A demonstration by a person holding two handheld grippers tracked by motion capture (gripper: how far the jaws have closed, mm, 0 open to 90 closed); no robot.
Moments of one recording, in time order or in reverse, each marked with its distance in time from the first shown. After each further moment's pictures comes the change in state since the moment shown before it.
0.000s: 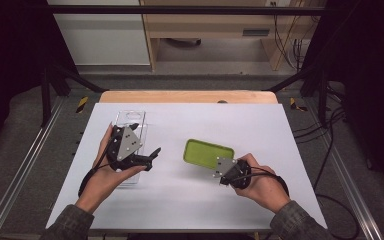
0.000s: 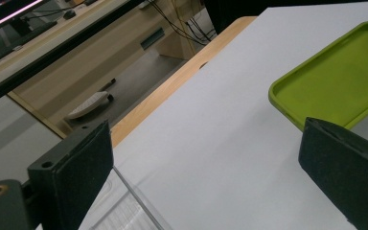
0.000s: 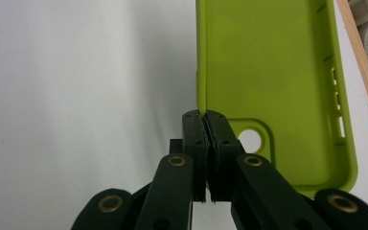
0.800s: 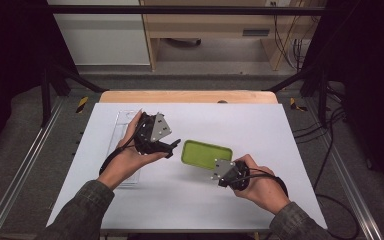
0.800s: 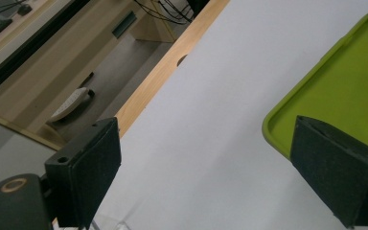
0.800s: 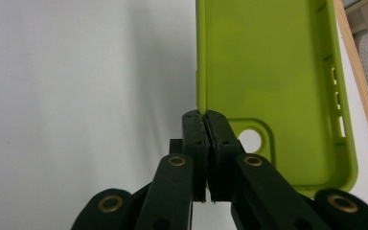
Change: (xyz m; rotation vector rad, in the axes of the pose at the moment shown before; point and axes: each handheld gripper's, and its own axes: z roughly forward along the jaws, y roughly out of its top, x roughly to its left) left arm -0.006 0.041 0.056 0.108 -0.102 0.118; right arm 0.004 0.005 -0.002 -0.002 -0.011 -0.030
